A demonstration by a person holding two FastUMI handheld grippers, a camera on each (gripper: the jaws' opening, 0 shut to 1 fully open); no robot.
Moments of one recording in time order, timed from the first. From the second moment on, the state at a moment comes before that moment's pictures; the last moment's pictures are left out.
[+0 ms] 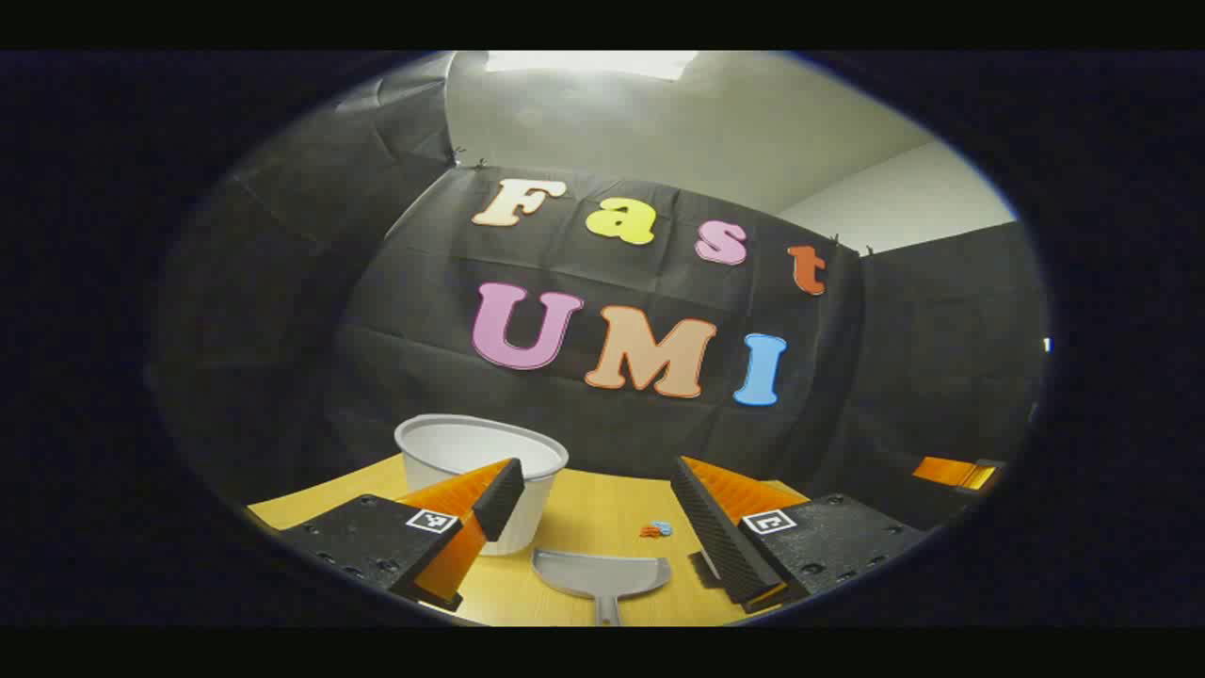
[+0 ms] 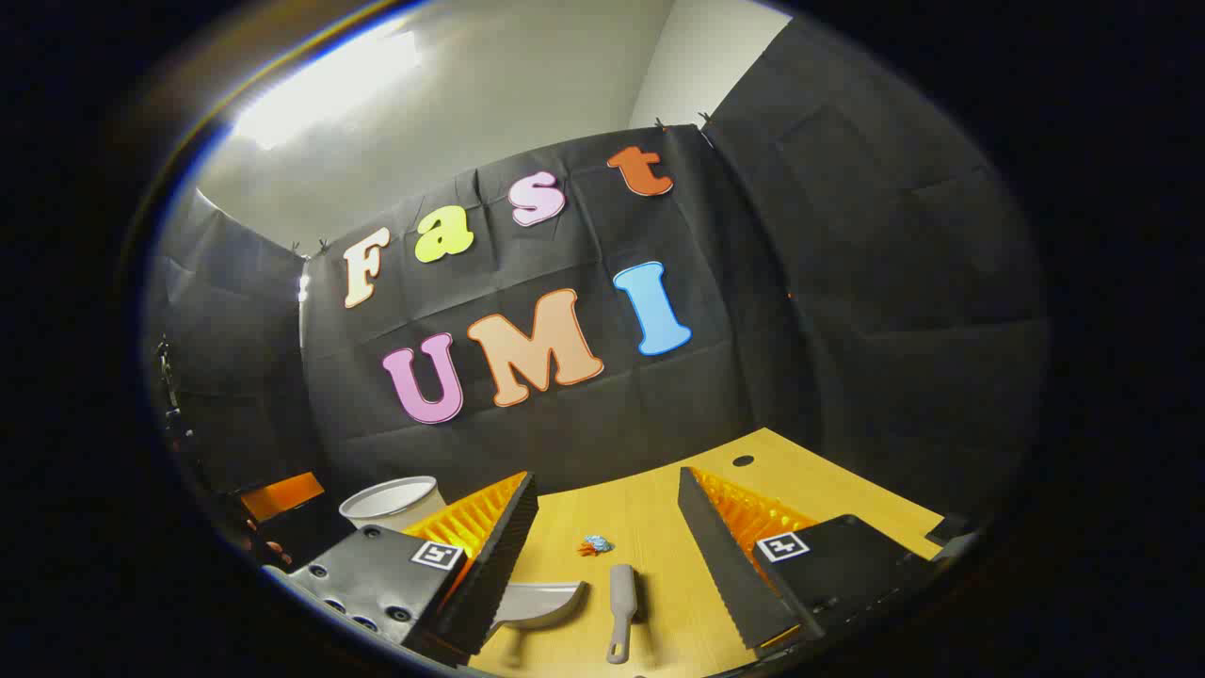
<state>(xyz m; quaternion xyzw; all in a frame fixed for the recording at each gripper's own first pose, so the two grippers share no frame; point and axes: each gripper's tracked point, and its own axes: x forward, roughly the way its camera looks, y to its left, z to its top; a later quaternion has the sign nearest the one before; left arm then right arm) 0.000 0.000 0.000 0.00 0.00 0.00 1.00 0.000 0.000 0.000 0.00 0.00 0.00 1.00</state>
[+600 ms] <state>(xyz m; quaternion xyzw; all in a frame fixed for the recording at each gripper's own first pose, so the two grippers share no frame) 0.008 -0.011 -0.004 -0.02 0.02 -0.02 1.00 0.016 0.020 -0.015 0.00 0.04 0.02 1.00</state>
